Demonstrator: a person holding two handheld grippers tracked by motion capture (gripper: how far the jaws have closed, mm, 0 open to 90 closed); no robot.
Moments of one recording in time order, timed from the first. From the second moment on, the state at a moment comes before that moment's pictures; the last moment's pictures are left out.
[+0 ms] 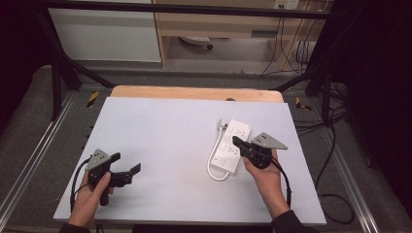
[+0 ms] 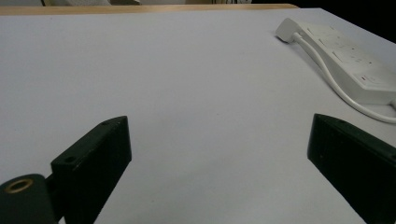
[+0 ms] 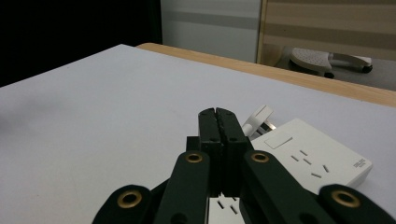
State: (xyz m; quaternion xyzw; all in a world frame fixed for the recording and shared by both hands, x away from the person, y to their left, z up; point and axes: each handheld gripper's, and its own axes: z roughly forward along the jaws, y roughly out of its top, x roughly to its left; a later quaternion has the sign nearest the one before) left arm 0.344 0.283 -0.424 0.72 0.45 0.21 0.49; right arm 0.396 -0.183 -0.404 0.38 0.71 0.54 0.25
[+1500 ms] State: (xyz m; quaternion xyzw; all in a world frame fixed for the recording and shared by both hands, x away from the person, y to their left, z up) left arm 0.344 0.285 -0.425 0.72 0.45 0.22 0.48; right arm 0.395 -0.168 -0.422 0.38 0.73 0.53 0.21
